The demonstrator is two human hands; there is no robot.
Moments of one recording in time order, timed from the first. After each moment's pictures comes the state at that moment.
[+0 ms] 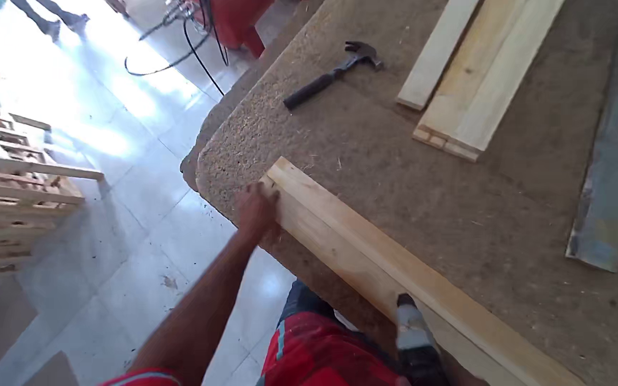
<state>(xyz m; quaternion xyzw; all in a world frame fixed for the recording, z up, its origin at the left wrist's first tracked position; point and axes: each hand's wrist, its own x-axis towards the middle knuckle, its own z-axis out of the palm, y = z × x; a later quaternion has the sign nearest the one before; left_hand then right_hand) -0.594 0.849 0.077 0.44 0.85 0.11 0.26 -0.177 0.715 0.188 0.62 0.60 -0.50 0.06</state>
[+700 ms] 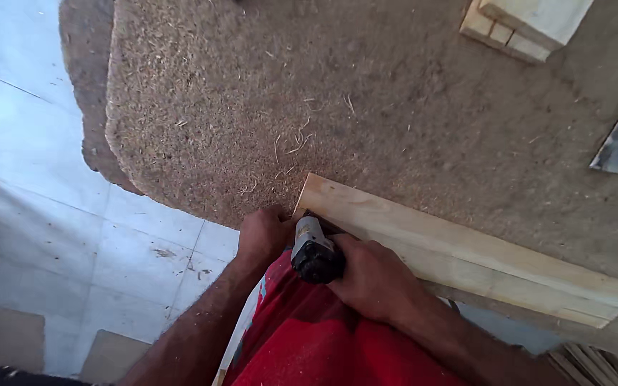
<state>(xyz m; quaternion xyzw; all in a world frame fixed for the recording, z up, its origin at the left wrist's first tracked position) -0.622 0.846 0.058 0.46 0.72 -0.15 0.49 -0.423 0.855 0.153 0.54 0.62 -0.50 0.28</state>
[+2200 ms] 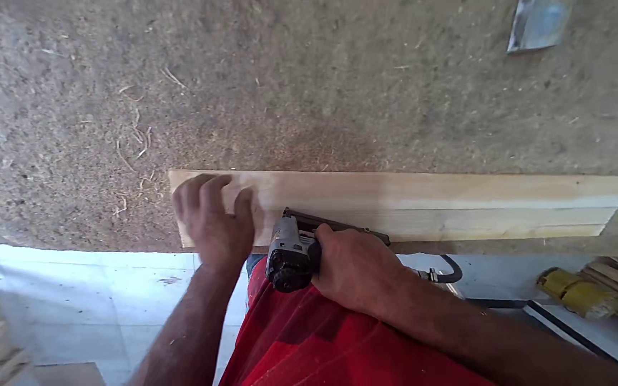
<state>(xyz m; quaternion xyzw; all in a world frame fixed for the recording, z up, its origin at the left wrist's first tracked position) -0.470 0.831 0.066 0.67 0.69 0.09 0.25 -0.262 0.808 0.153 0.56 0.55 -0.53 0.32</state>
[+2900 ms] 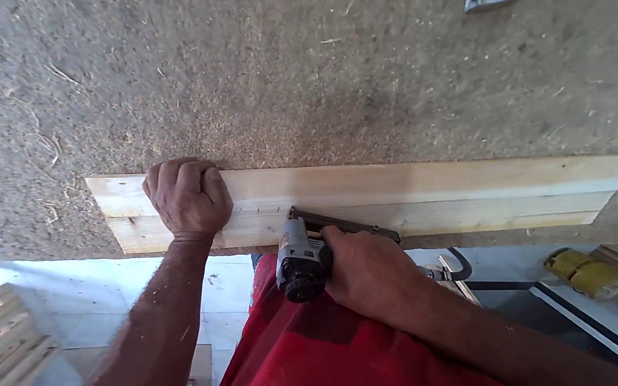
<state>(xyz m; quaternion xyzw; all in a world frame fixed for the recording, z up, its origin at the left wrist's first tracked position) -0.412 0.834 -0.002 0.77 0.62 0.10 0.08 -0.143 0.771 0.145 0.56 0.55 -0.55 0.30</state>
